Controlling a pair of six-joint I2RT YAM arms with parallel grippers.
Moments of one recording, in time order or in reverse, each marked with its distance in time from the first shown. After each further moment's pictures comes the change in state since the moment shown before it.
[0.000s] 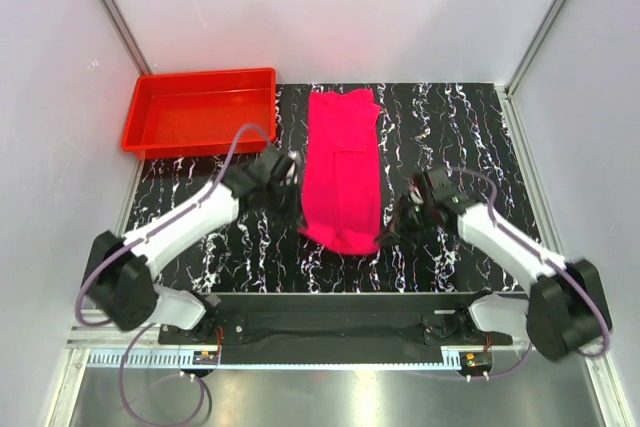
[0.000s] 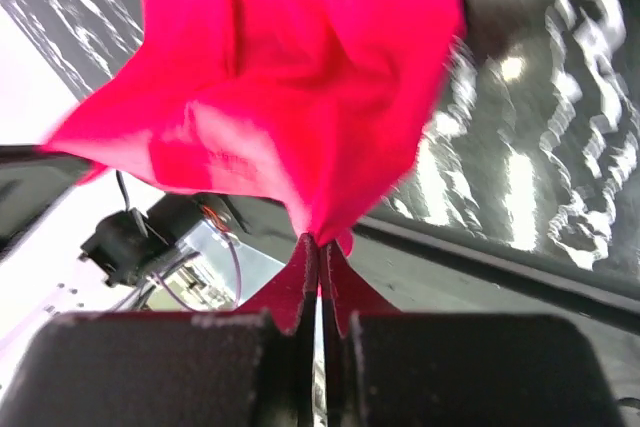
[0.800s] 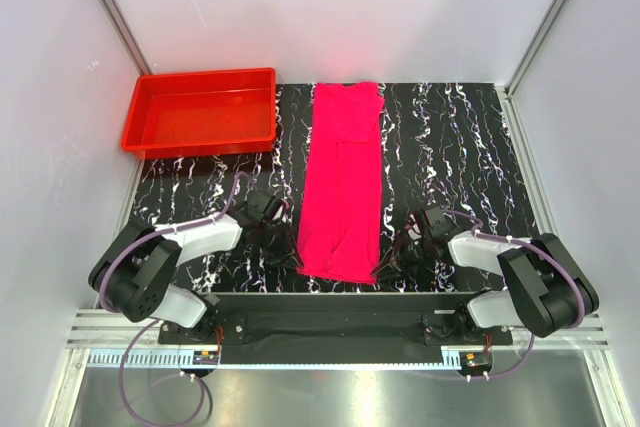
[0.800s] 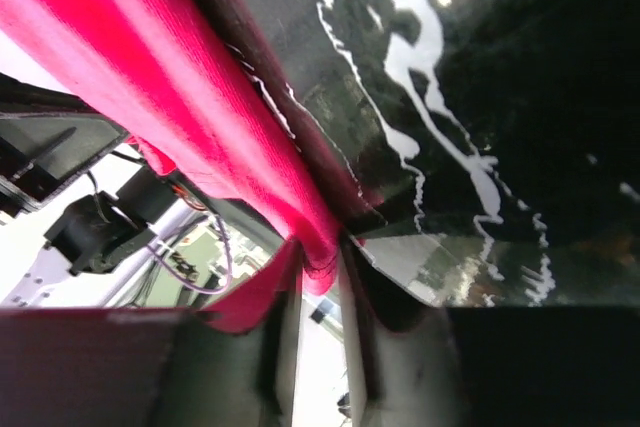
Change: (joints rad) left arm 0.077 0.097 -0.403 0.399 0.188 -0.136; right arm -0.011 0.188 -0.329 0.434 -0.161 0.074
